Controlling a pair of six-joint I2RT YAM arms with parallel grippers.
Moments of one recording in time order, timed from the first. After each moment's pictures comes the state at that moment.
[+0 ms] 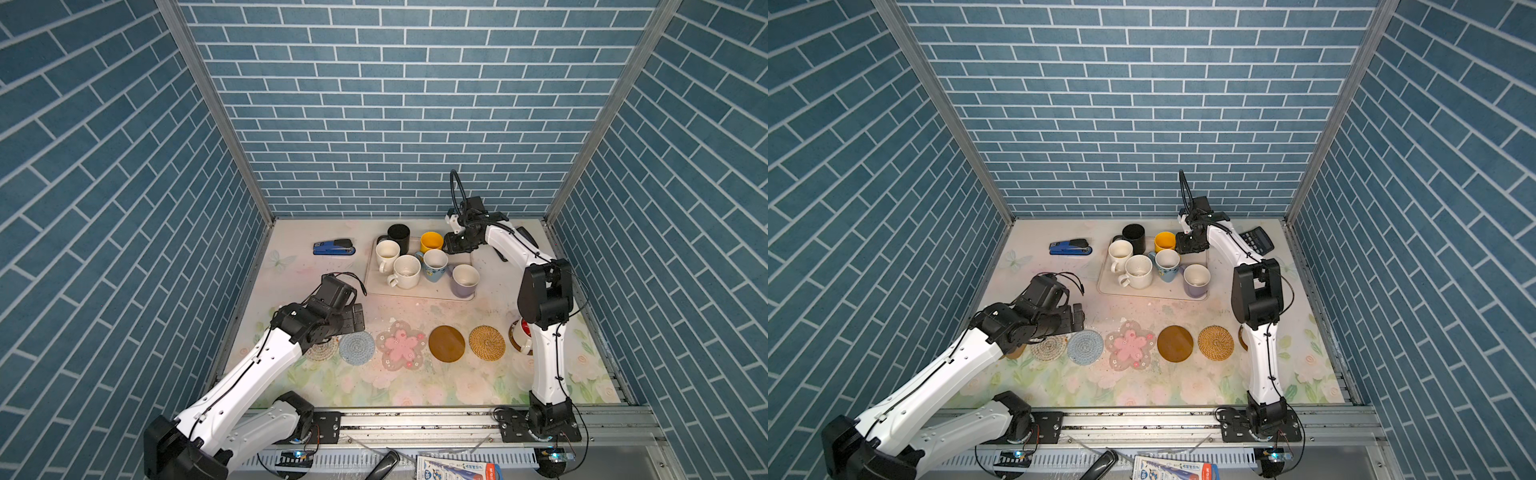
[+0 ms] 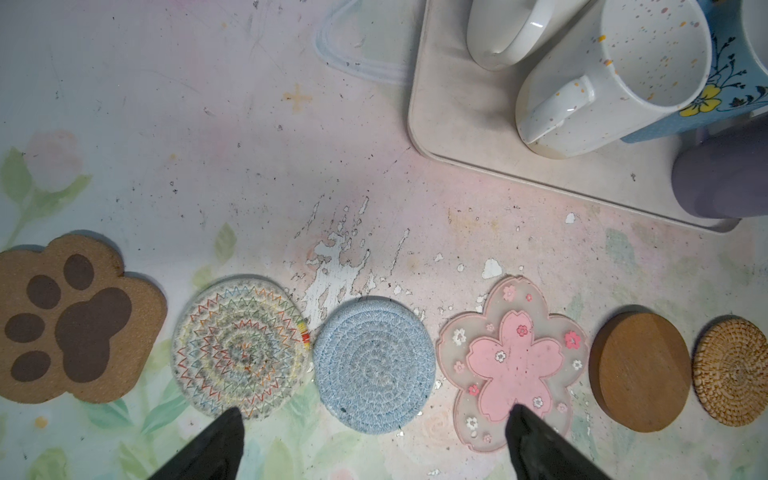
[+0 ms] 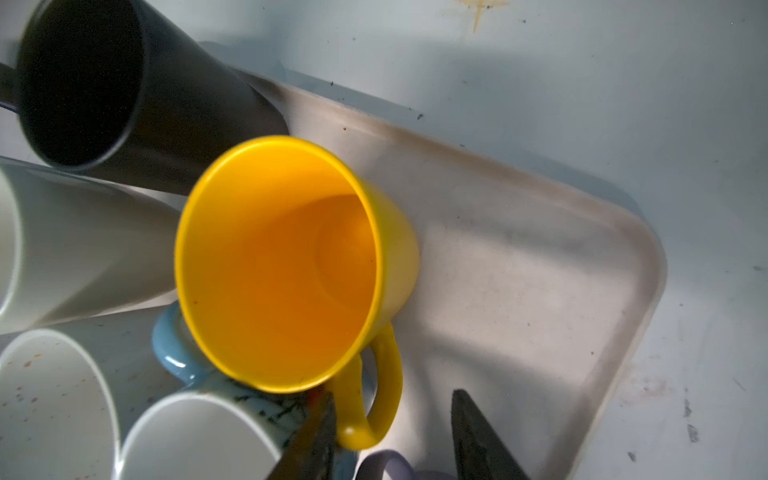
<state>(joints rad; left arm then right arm) -0.55 1.02 0.90 -0.93 -0.15 -0.64 0.36 2.24 1.99 -0.84 -0.25 0.03</state>
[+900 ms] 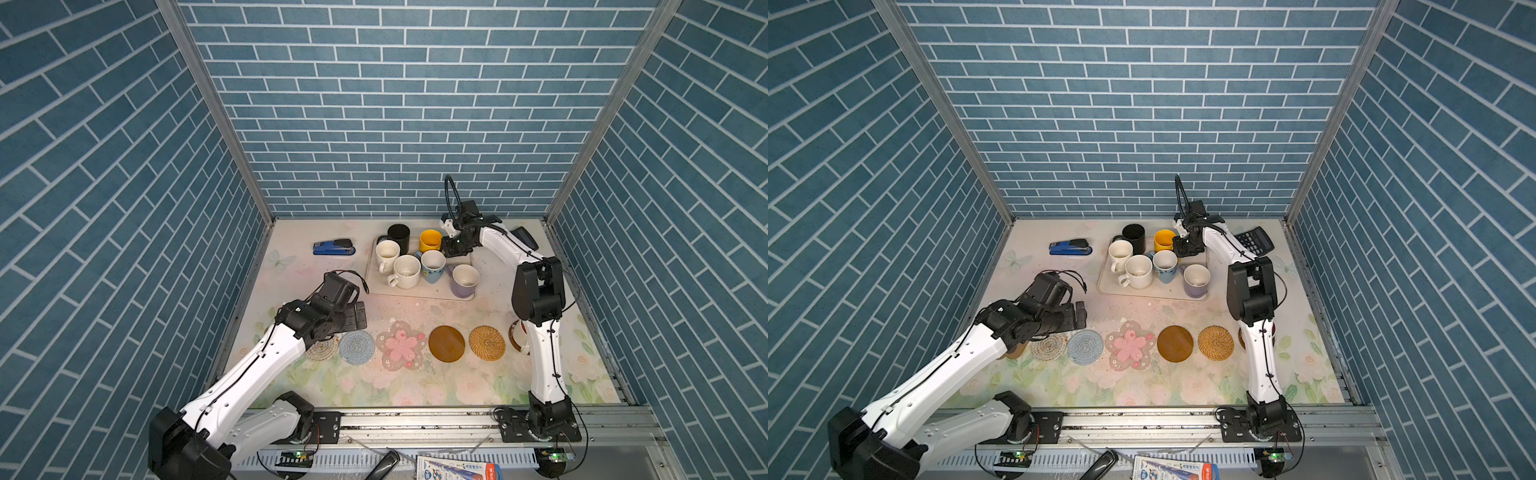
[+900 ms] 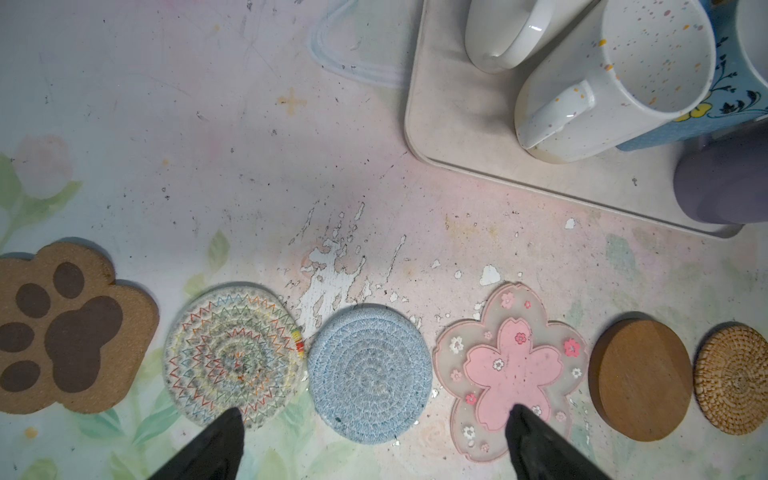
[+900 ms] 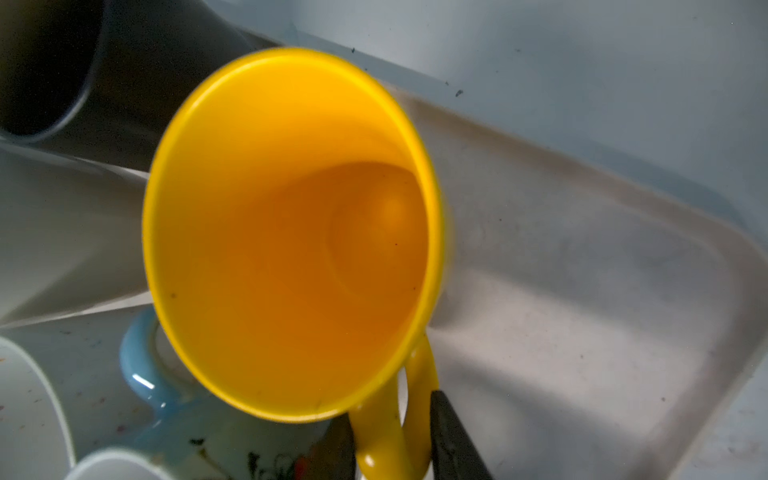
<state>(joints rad) -0.55 1.04 0.90 -0.91 -0.15 -0.64 0.37 2.30 2.02 -0.83 -0.29 0.01</state>
